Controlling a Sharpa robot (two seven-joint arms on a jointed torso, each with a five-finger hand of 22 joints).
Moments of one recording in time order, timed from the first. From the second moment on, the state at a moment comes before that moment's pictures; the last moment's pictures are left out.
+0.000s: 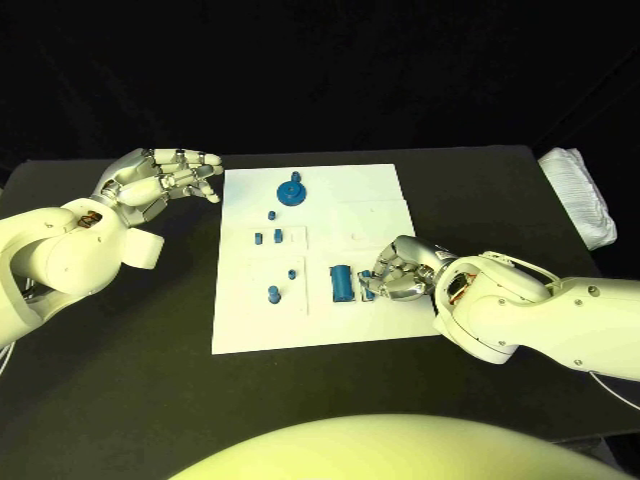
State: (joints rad) left arm 1.21 -0.94 -0.02 1.47 -0.15 -0.07 0.35; left_hand 1.38 -0.16 0.51 0.04 0.28 0.87 0.21 0.20 0.33 0.83 0.16 0.48 0.07 0.86 0.09 0.98 0.33 0.17 0.83 0.19 0.74 0.51; right arm 1.12 -1.03 -0.20 1.90 -1.28 -0.52 -0.53; right_hand 1.10 -0.19 0.56 0.20 0.29 1.05 0.05 0.51 0.38 1.46 -0.03 1.40 1.31 1.47 -0.09 1.55 1.31 0.03 1.47 0.02 1.50 1.31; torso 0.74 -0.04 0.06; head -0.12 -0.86
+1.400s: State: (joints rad) left arm 1.21 -0.94 -0.02 1.47 -0.15 -0.07 0.34; left_hand 1.38 -0.16 0.51 0.04 0.28 0.87 0.21 0.20 0.33 0.83 0.16 0.48 0.07 0.85 0.10 0.98 0.33 0.17 0.83 0.19 0.74 0.51; right arm 1.12 -1.03 -0.20 1.91 -1.28 -0.52 -0.52; right_hand 0.99 -0.24 0.43 0.27 0.21 1.05 0.04 0.51 0.38 1.46 -0.03 1.39 1.31 1.47 -0.09 1.55 1.31 0.03 1.47 0.02 1.49 1.31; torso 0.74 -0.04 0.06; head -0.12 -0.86
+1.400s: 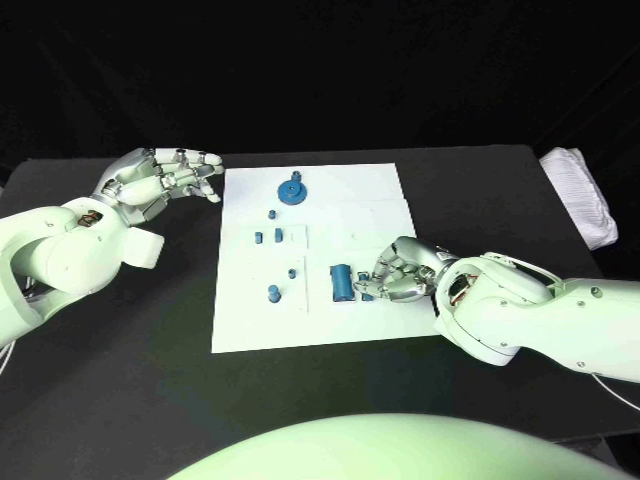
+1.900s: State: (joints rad) left arm 1.21 -0.94 -0.02 1.47 -0.15 -0.07 0.34; left_hand 1.38 -0.16 0.51 0.04 0.28 0.87 0.21 0.20 0.33 0.83 0.17 0.48 0.07 0.85 0.10 0.98 0.33 0.17 0.83 0.19 0.74 0.51; right arm 1.12 -1.04 -0.20 1.91 -1.28 -0.53 -0.51; right_hand 0.96 -0.23 0.36 0.29 0.21 1.05 0.04 0.51 0.38 1.46 -0.03 1.39 1.31 1.47 -0.09 1.55 1.31 0.03 1.47 0.02 1.49 1.31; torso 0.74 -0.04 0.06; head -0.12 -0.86
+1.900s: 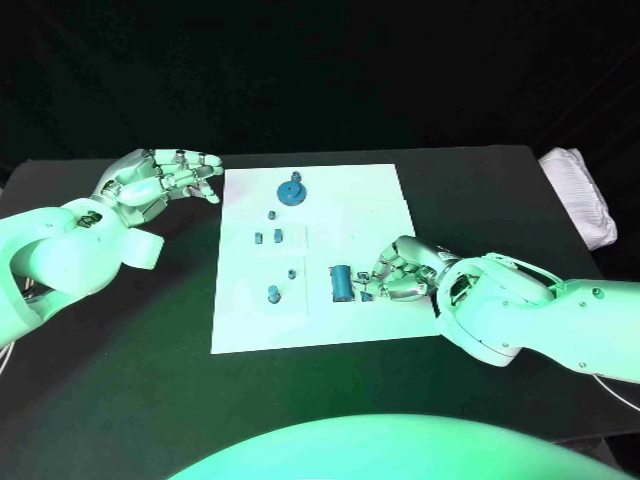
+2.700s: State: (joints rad) left arm 1.21 -0.94 -0.02 1.47 -0.15 -0.07 0.34; left_hand 1.38 -0.16 0.51 0.04 0.28 0.87 0.21 0.20 0.33 0.83 0.17 0.48 0.07 0.85 0.10 0.98 0.33 0.17 0.83 0.19 0.74 0.52; right arm 1.11 -1.12 -0.20 1.93 -1.25 -0.49 -0.36; right_hand 1.15 -0.23 0.27 0.25 0.14 1.04 0.05 0.50 0.37 1.46 -0.03 1.39 1.31 1.47 -0.09 1.55 1.31 0.03 1.47 0.02 1.49 1.31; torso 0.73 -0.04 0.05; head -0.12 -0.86
